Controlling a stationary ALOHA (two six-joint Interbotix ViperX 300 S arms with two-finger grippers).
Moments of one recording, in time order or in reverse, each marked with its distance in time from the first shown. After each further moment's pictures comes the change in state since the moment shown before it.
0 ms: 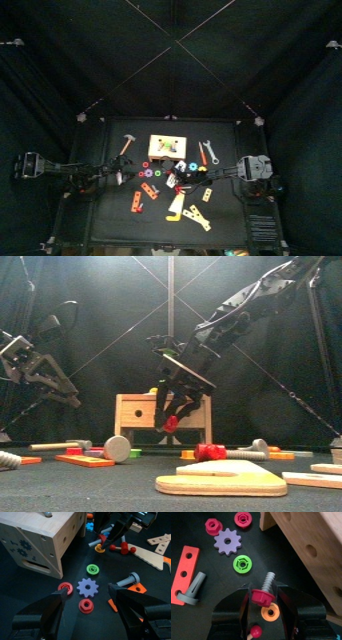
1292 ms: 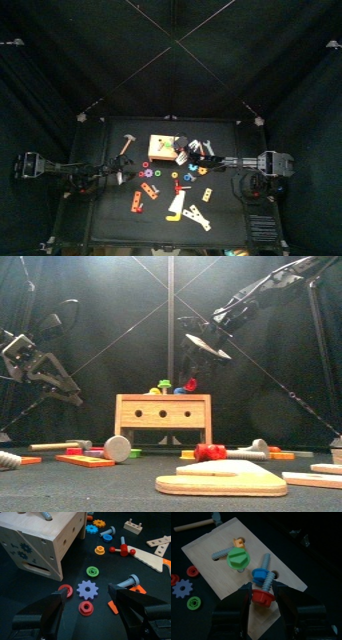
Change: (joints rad) left arm 0.002 0.000 -0.009 -0.002 0.002 0.003; right arm -0.201 -0.276 0.091 -0.140 0.089 0.003
